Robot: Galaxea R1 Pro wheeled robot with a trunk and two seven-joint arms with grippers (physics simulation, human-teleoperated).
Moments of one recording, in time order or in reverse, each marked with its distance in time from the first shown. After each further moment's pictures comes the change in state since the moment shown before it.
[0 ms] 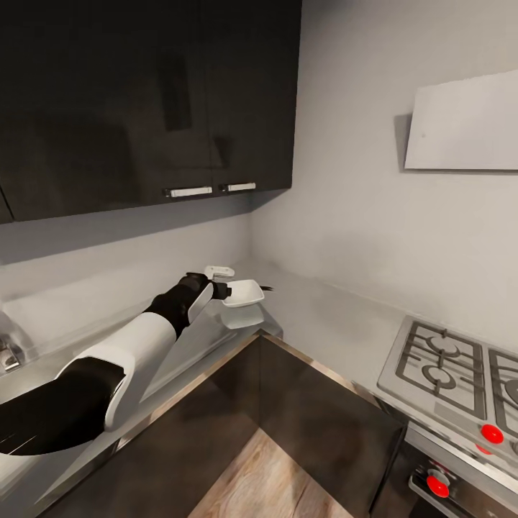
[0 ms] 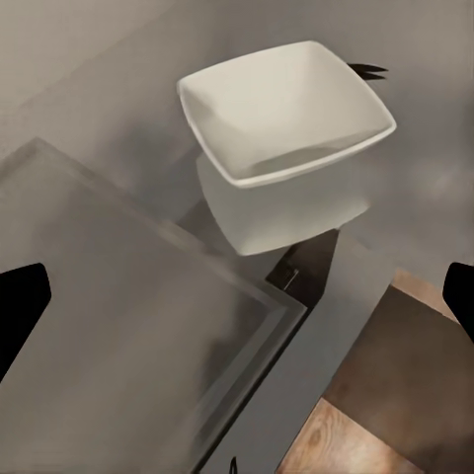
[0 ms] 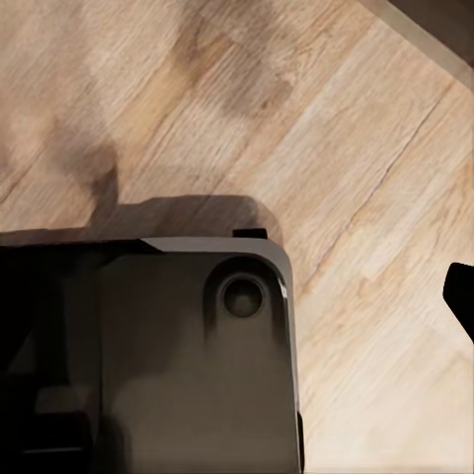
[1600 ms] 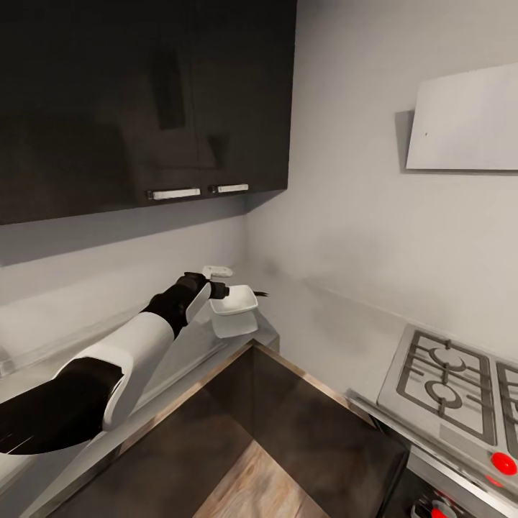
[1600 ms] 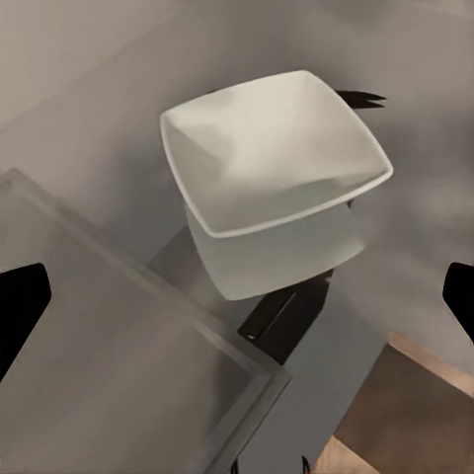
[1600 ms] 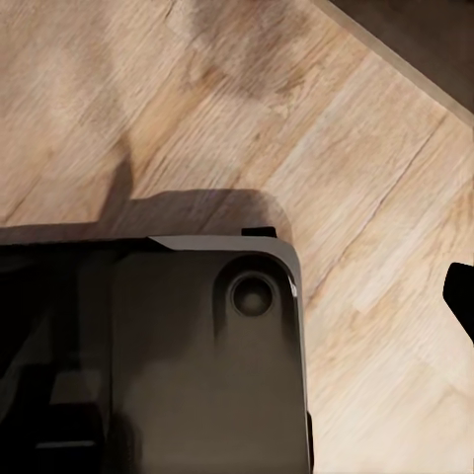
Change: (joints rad) left arm 0.000 0.010 0.002 -0.003 0.000 0.002 0.001; right arm -0.001 0.009 0.003 0.002 -0.001 0.001 0.001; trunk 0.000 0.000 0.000
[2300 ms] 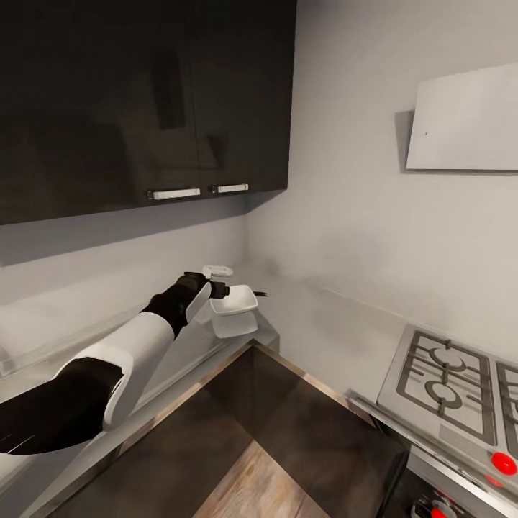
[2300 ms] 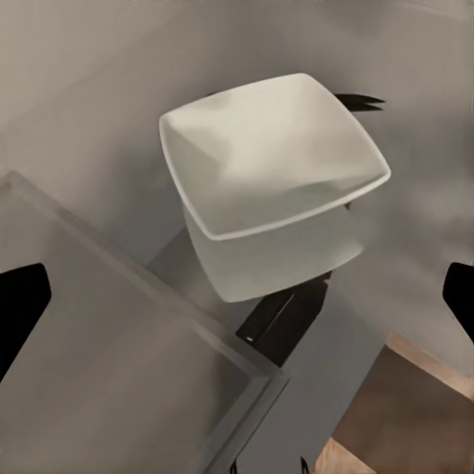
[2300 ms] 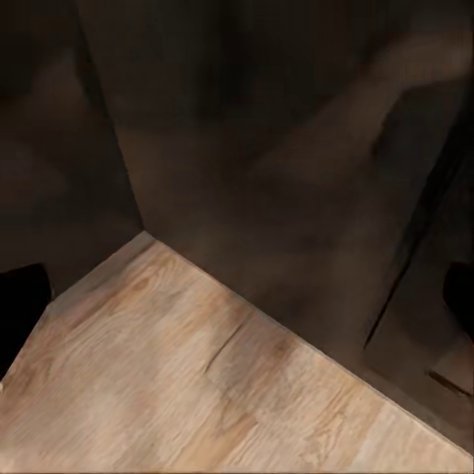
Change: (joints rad) left arm 0.000 -0.001 0.002 -0.005 0.000 0.001 0.000; right arm 0.069 0.111 0.005 -0.200 0.015 -0.615 0.000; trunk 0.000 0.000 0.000
